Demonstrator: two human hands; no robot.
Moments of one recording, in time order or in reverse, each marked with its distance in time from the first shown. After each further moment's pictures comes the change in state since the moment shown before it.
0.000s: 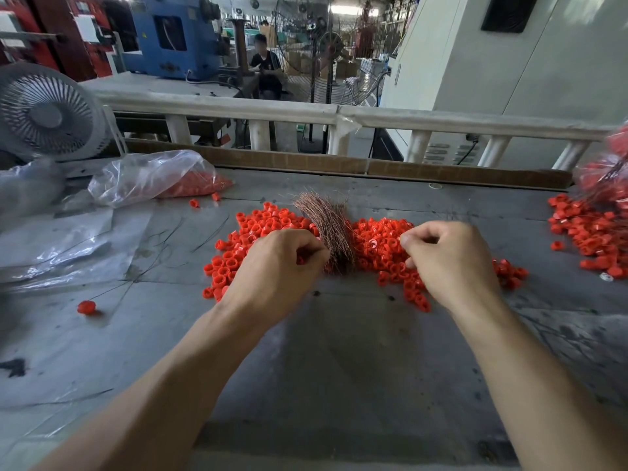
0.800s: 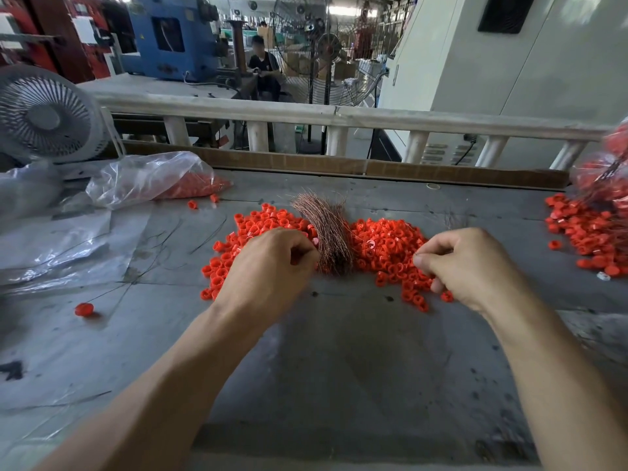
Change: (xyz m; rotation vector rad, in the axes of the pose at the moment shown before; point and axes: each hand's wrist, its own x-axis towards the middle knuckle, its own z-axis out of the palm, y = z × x) left_hand 0.000 0.001 -0.005 0.129 0.005 -0.050; right_hand 0.011 0.022 -0.022 -0.074 -0.185 0.026
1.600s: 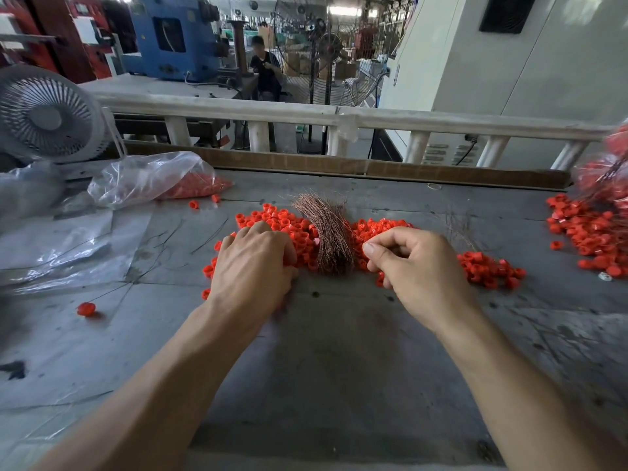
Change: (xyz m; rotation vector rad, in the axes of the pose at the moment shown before) left_hand 0.002 -0.010 -0.009 0.321 -0.060 -0.083; right_hand -0.026 -0.033 0.038 0.282 0.007 -0.262
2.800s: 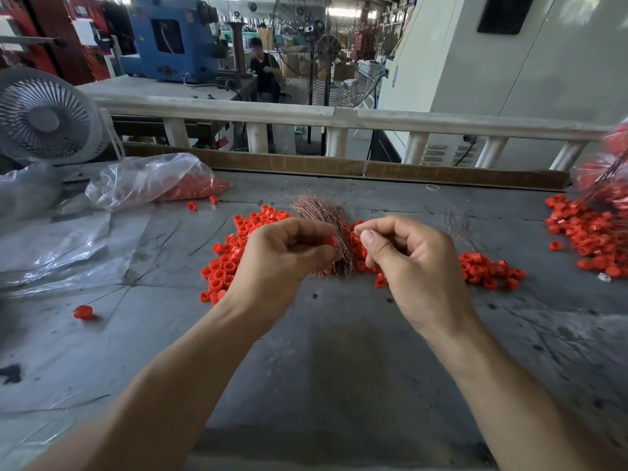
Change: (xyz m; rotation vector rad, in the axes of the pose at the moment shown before) left_hand -0.003 0.027 0.001 -1.312 -0.102 -0.098; right_hand -0.009 -0.015 0.004 0.250 0.058 -0.127
